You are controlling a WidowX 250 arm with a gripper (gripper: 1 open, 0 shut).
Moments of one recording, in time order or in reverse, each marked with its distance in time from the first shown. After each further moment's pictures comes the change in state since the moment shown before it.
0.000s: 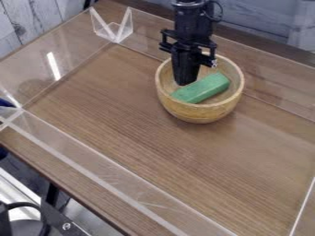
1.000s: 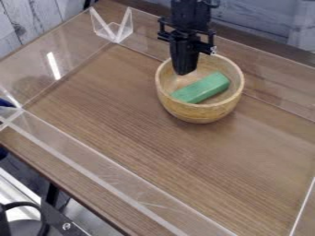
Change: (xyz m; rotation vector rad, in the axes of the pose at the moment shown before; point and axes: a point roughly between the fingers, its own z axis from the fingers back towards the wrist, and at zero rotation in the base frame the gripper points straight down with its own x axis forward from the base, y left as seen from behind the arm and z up) arm -0.001 0.001 0.016 -0.007 -0.042 0.003
